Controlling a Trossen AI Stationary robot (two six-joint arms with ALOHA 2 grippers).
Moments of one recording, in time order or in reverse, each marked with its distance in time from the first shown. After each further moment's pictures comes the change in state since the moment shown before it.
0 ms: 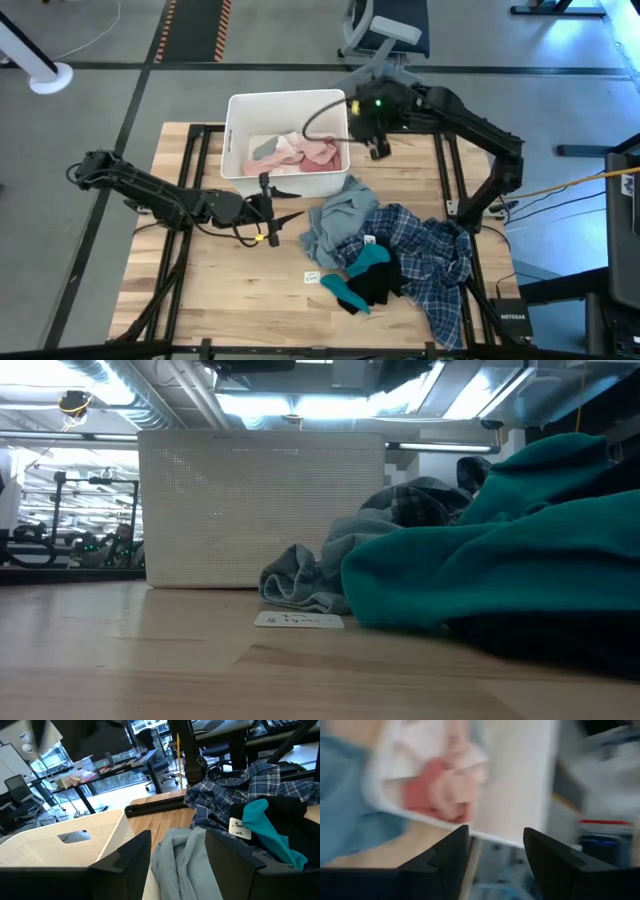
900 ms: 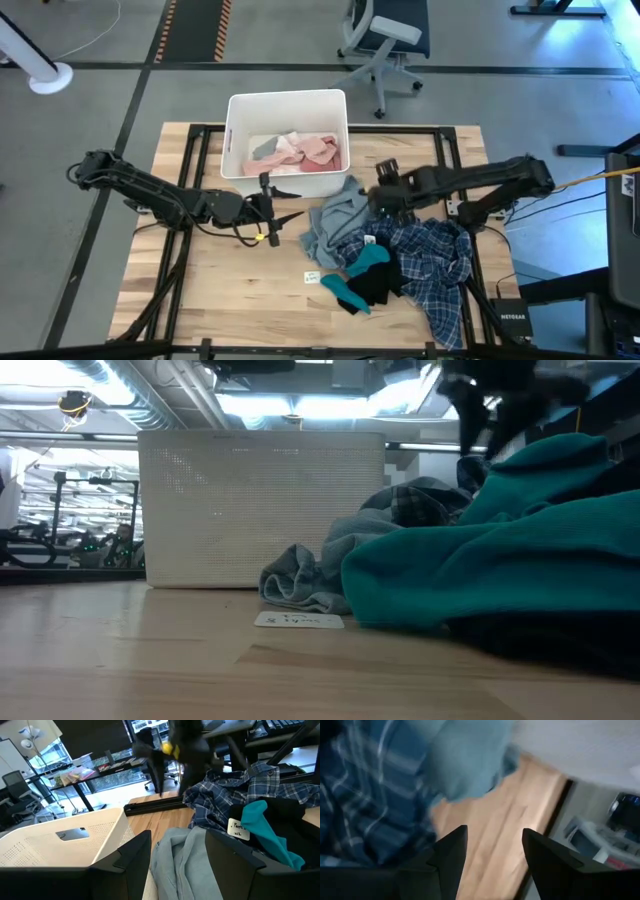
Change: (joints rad) left arm 0.000 0.000 0.000 -0.002 0.000 -0.025; right arm 0.434 -0.231 -0.742 -0.017 0.268 0.527
